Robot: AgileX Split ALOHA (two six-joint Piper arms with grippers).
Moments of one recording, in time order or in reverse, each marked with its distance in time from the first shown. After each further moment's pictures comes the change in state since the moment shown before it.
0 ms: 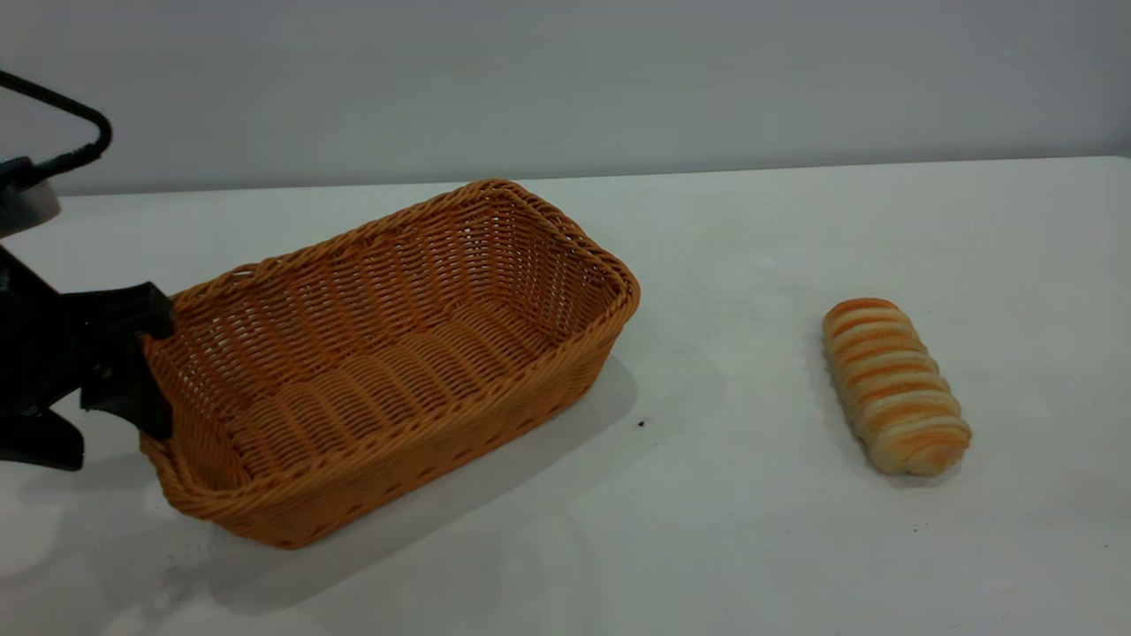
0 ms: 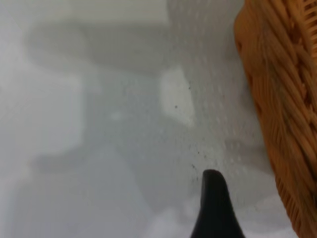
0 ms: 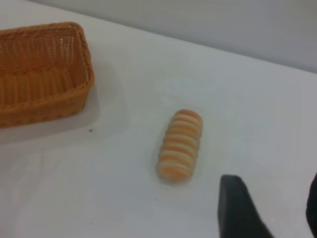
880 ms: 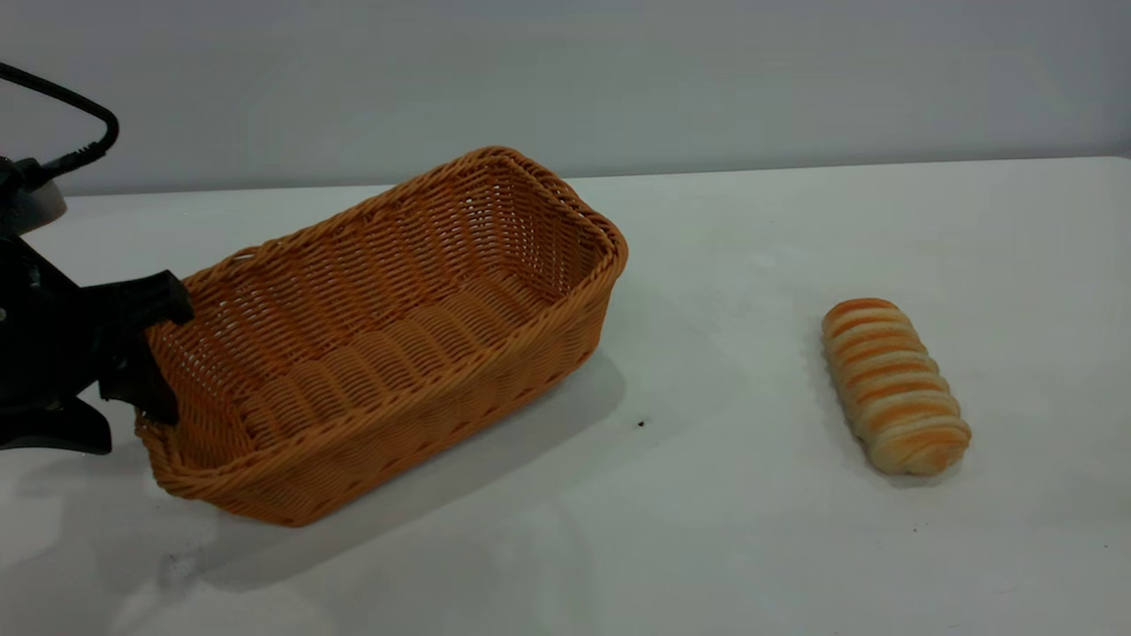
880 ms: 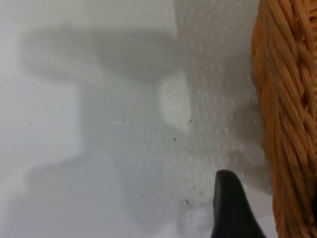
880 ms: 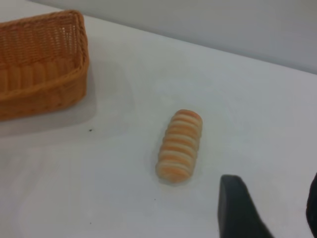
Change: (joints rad) left arm -0.007 0.058 -0.018 0.000 -0.093 -0.102; right arm 0.000 0.000 0.000 0.000 0.000 -0.004
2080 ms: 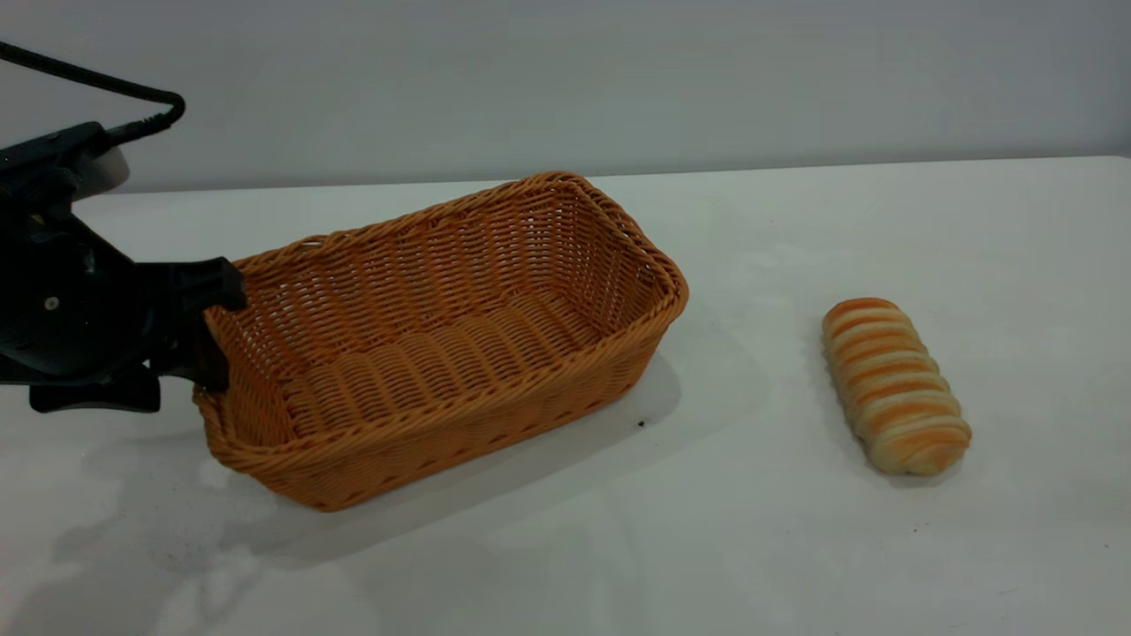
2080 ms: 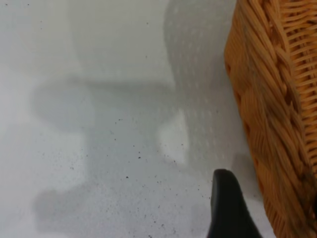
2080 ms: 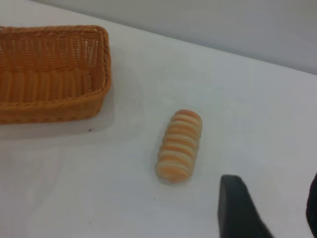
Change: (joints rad) left arm -0.101 -0.023 0.000 0.104 -0.099 -0.022; right arm 0.000 0.000 0.000 0.000 0.000 -0.003
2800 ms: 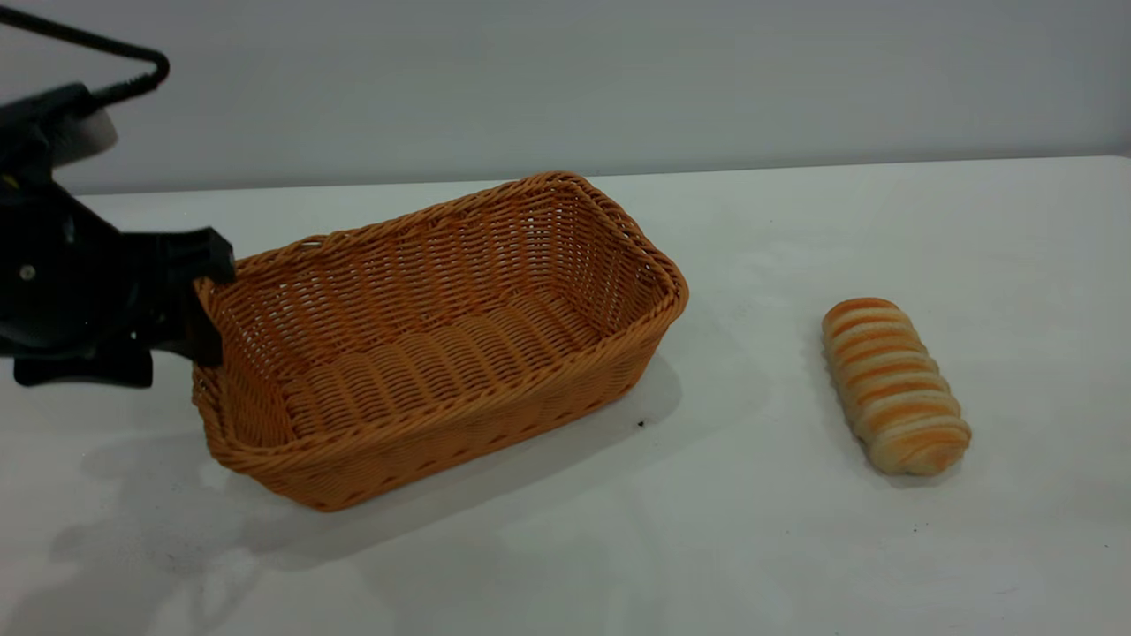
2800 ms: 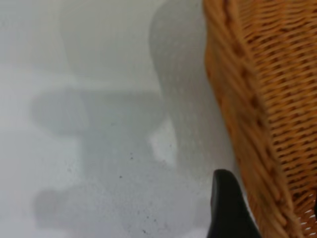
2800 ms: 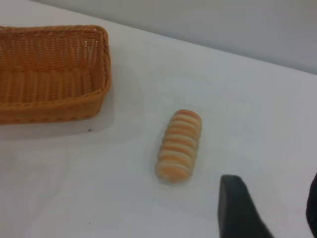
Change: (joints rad) left arm 0.000 -0.062 0.000 0.001 0.047 0.022; right arm 0.000 0.000 0.000 0.000 0.000 -0.001
